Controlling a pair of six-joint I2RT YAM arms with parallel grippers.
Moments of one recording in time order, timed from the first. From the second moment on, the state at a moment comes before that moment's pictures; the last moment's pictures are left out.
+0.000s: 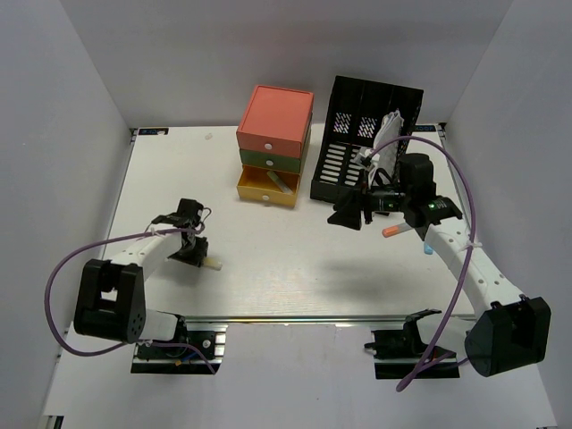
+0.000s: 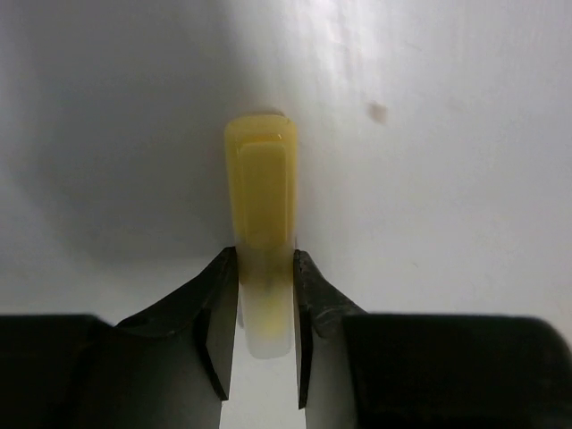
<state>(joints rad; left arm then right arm) -0.18 1.37 0.70 -0.75 -0.27 -1.51 0.29 1.18 0.98 -0.33 -1.02 -0.06</state>
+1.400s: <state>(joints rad) -0.35 1.78 1.33 -0.27 0.14 -1.35 0.19 1.17 0.97 -0.45 -1.02 -0.42</state>
